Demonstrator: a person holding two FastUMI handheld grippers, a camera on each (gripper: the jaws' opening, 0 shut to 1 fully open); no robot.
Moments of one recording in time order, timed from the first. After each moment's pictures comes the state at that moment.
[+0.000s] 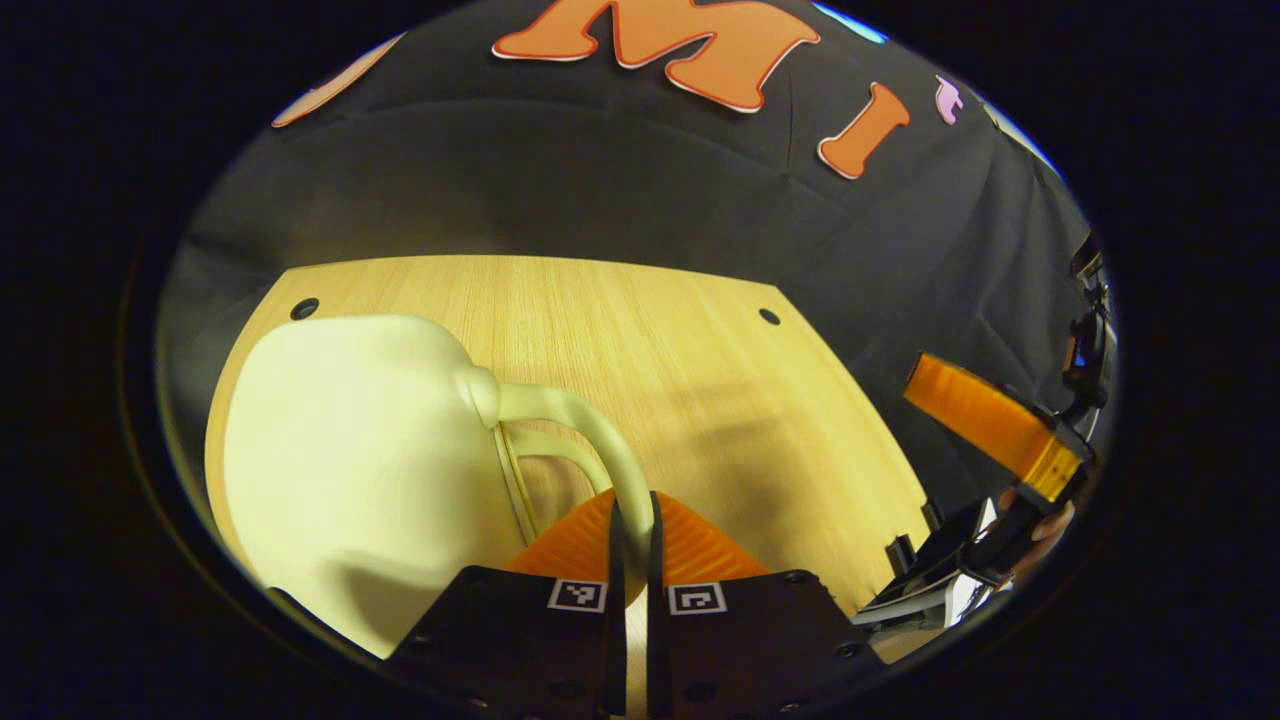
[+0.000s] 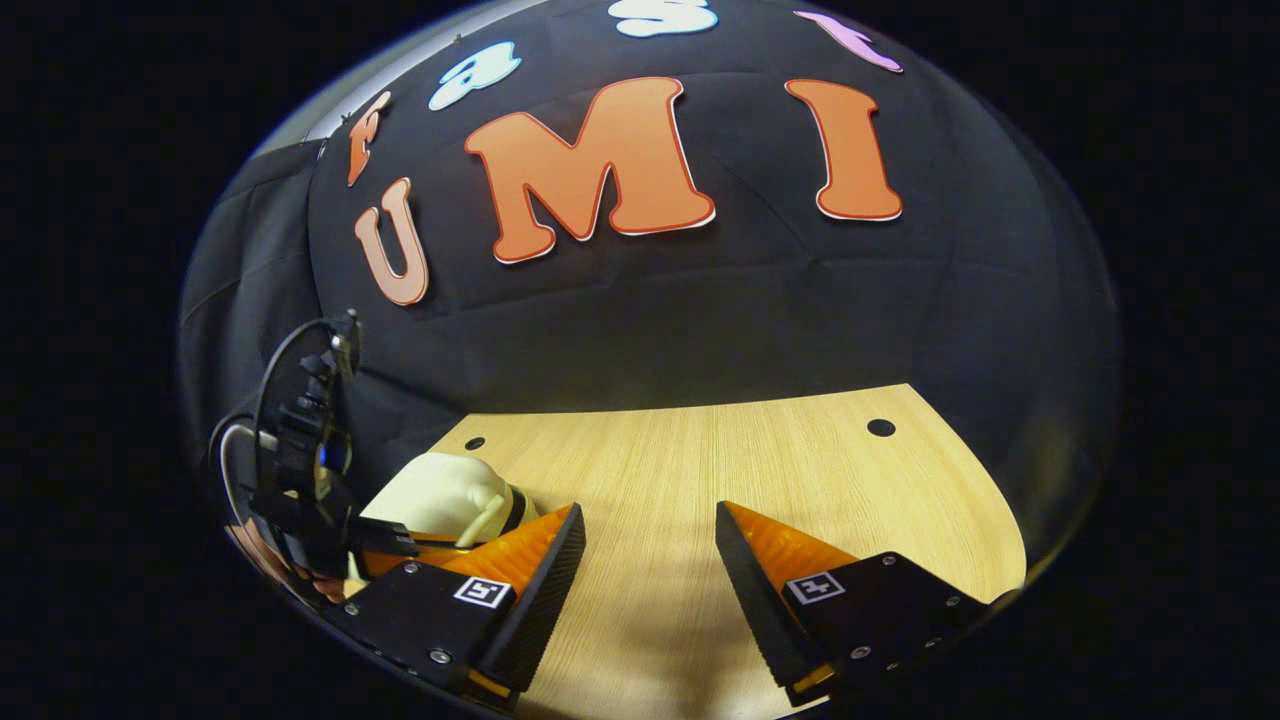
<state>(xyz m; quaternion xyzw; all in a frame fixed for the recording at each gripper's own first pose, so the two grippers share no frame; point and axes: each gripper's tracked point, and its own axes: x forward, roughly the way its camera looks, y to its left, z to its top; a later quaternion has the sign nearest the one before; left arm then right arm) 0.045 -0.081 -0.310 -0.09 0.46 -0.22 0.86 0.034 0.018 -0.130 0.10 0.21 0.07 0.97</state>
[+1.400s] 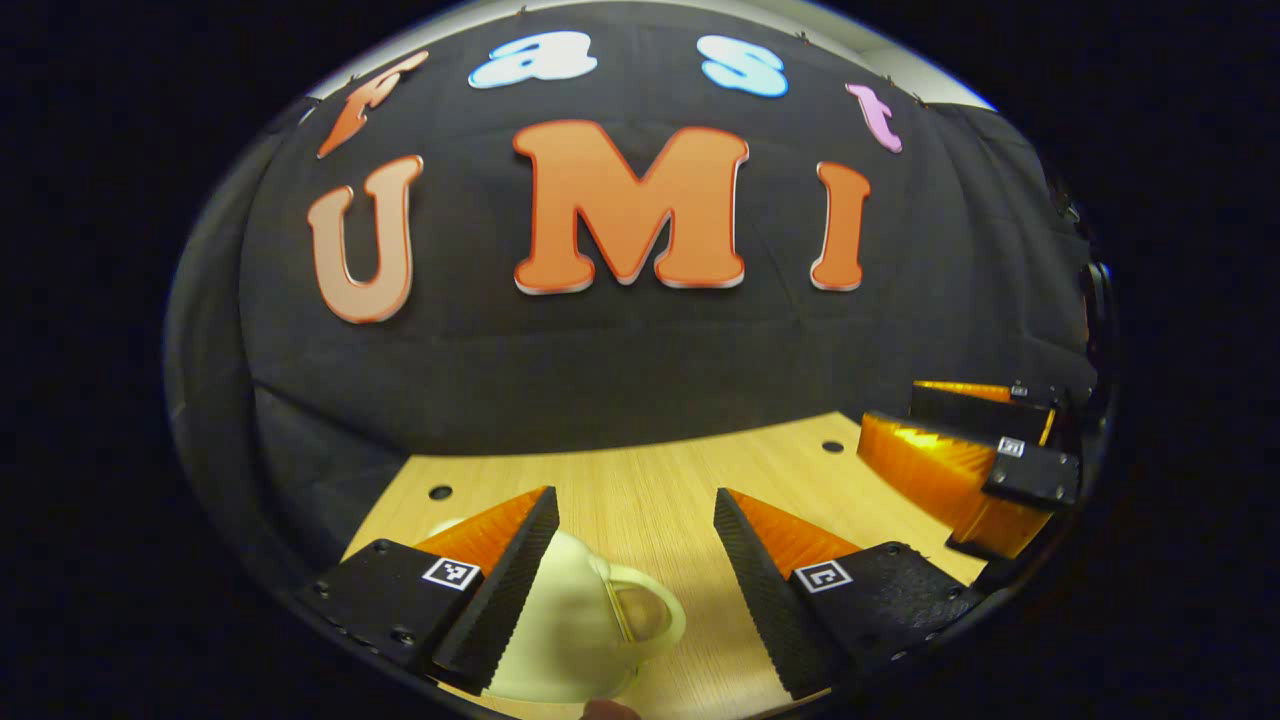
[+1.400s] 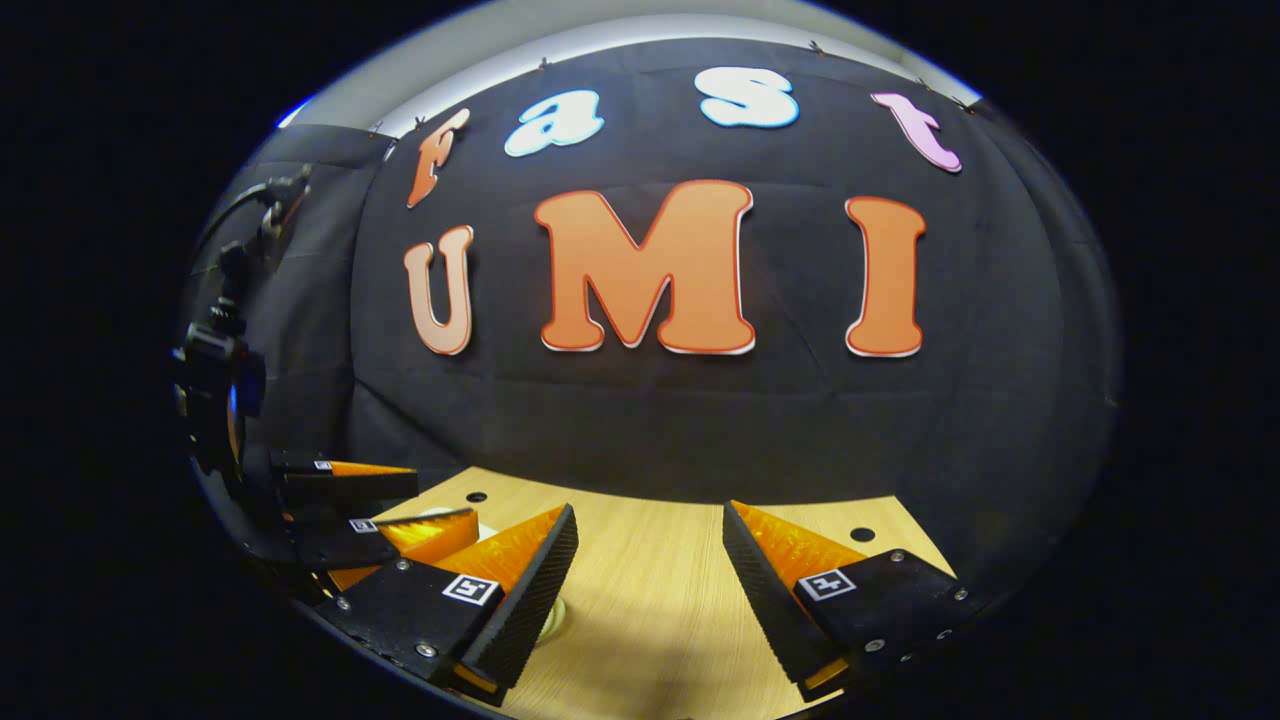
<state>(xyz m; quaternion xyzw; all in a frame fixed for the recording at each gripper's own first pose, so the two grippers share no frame) 0.060 -0.032 -0.093 0.01 0.15 -0.08 0.99 0.035 0.040 -0.014 0.03 0.05 0.07 1.00</state>
